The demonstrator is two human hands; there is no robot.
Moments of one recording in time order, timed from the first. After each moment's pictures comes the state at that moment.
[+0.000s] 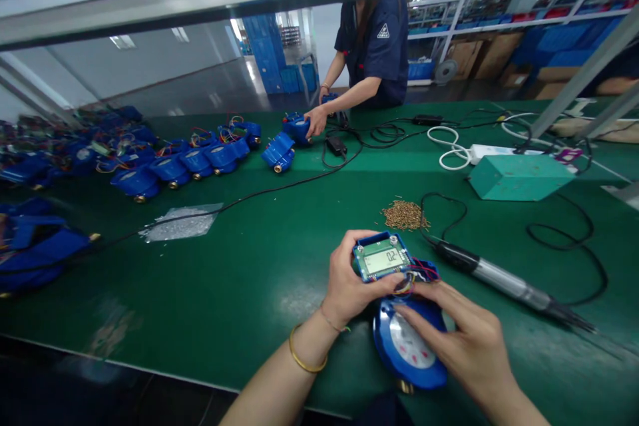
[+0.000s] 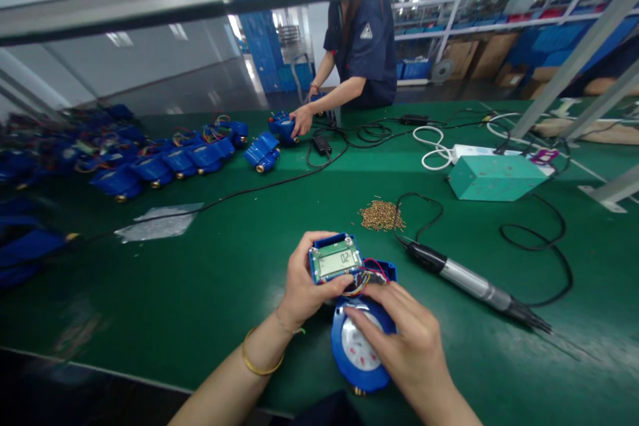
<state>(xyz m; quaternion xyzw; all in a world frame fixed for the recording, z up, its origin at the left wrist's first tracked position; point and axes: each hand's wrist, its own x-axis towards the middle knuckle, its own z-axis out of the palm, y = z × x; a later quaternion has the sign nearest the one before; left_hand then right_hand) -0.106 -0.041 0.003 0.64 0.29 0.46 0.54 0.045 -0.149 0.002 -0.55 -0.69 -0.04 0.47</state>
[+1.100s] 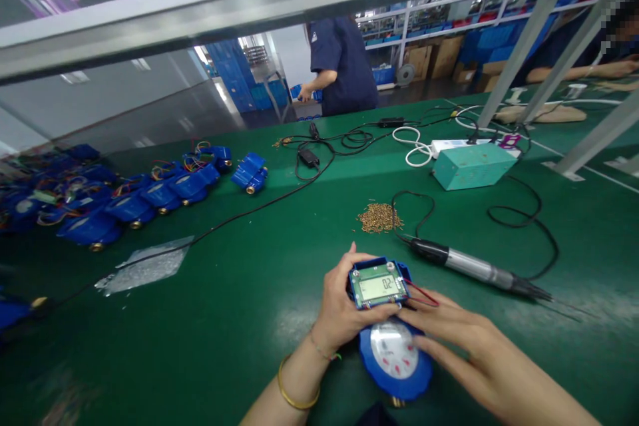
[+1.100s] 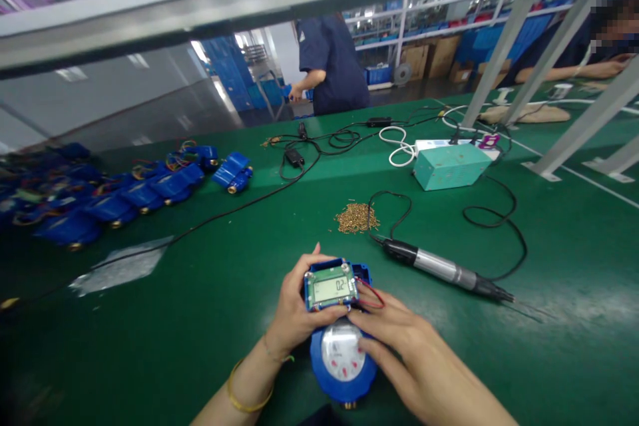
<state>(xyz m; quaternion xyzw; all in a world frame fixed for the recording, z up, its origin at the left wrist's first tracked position) -0.093 -0.042 0.001 0.78 0.22 0.38 0.45 0.077 -0.178 0.022 -0.57 -0.74 0.08 0.35</state>
